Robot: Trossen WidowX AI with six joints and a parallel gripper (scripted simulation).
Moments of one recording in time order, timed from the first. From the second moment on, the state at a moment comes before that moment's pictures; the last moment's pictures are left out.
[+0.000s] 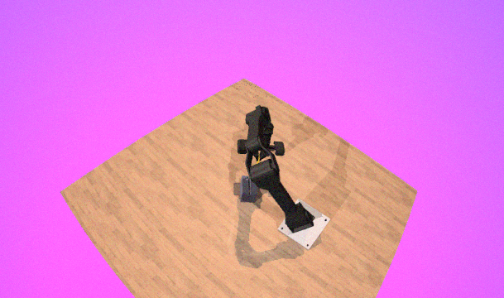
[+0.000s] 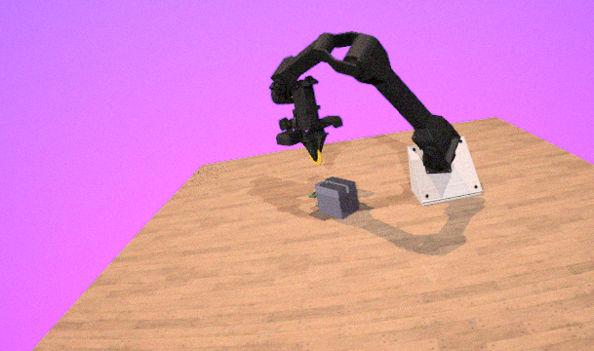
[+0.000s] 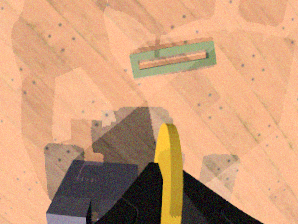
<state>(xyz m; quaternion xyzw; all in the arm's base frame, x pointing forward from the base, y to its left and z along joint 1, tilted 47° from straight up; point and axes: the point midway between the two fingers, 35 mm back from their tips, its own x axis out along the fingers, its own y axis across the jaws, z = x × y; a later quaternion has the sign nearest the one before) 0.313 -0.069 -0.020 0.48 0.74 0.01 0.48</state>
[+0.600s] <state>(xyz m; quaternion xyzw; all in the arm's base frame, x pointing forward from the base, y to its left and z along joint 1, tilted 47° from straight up) 0.296 -0.040 0.013 0.48 0.74 0.01 0.47</state>
